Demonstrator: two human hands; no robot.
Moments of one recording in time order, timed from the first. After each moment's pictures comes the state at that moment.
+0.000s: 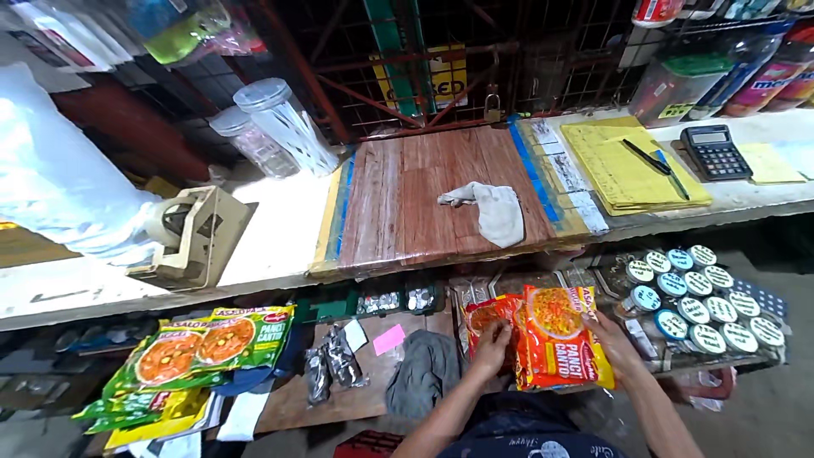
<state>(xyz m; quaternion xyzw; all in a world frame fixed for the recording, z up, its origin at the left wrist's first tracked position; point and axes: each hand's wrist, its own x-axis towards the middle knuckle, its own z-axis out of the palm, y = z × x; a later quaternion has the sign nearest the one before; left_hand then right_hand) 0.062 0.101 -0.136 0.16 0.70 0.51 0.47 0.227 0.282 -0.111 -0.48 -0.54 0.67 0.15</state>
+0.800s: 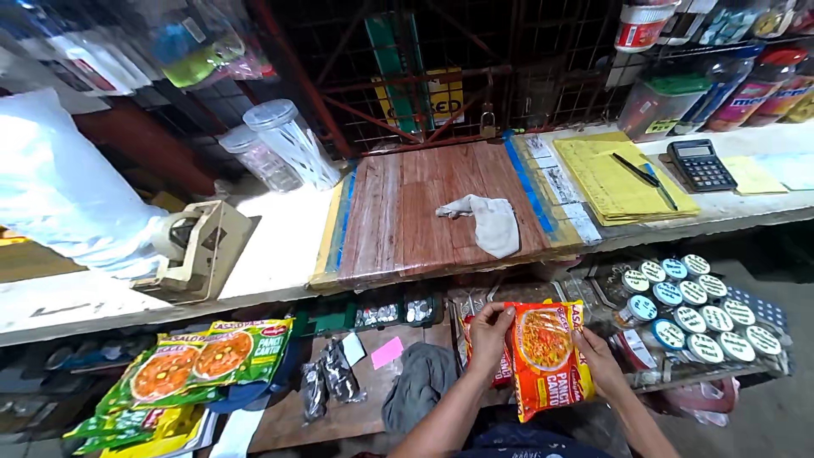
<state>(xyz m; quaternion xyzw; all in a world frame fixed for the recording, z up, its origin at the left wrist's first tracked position) 0.058 0.132 -0.076 0.09 0.58 0.74 0.33 0.226 0.255 -0.119 -0.35 -0.56 0.71 0.24</state>
